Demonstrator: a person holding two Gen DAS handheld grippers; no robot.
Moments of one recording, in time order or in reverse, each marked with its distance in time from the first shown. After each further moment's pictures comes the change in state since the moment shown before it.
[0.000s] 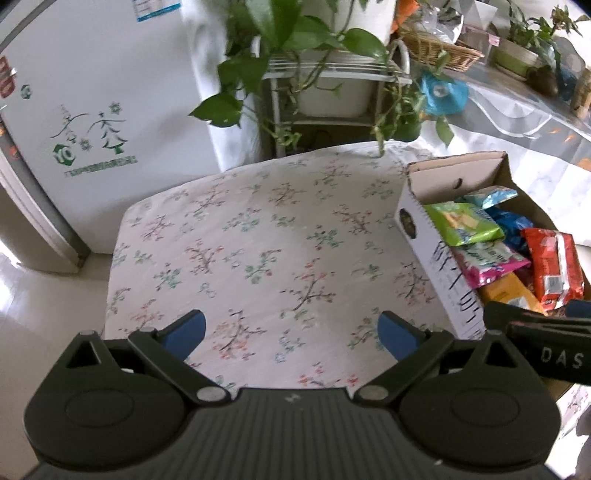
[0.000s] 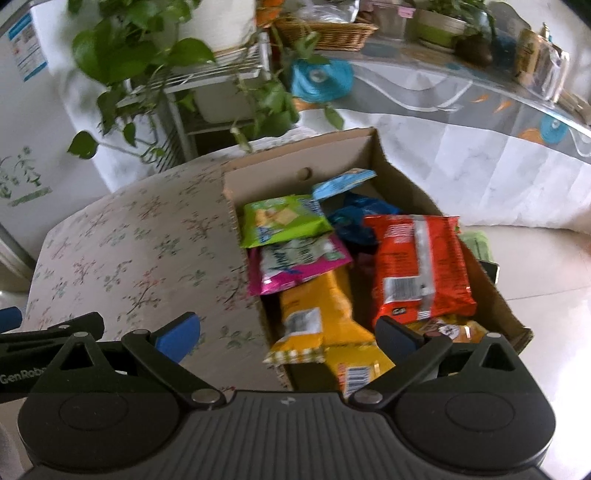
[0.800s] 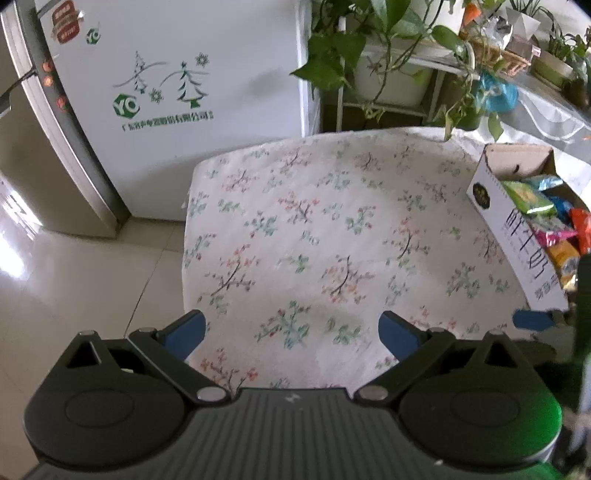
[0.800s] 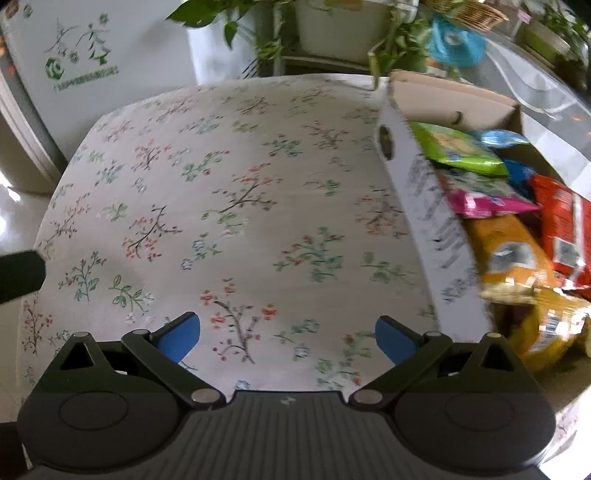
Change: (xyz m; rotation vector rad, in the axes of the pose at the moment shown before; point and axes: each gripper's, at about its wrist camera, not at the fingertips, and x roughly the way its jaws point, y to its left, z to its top) left arm -0.009 0.099 -0.054 -0.070 0.032 0.039; right arm 0.056 0.113 -0.048 -0.234 0.129 0.045
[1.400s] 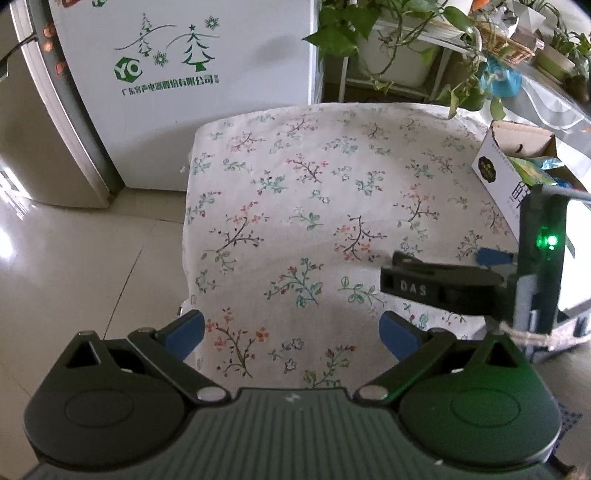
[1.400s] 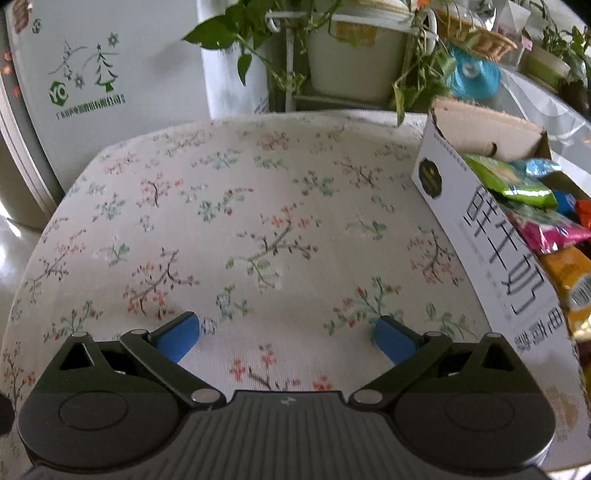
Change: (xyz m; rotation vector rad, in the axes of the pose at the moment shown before) left arm 0.010 0.022 -0.025 -0.028 0.056 -0.049; right arm 0.040 0.025 0.006 0.012 -0.202 0.007
